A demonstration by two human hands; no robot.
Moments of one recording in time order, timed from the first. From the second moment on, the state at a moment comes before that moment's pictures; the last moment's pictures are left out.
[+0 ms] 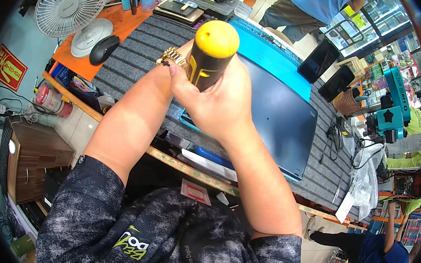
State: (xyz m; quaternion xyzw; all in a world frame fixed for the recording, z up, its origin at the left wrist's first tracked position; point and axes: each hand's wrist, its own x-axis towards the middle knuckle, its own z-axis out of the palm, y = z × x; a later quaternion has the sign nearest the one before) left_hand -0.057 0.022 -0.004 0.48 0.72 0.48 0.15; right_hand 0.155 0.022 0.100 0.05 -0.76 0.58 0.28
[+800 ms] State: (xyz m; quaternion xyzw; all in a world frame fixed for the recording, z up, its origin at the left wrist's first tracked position) left_hand -0.070 0.039 -0.022 0.48 0.72 0.47 0.16; right_hand 0.157 0.030 0.091 0.06 -0.76 0.57 0.30
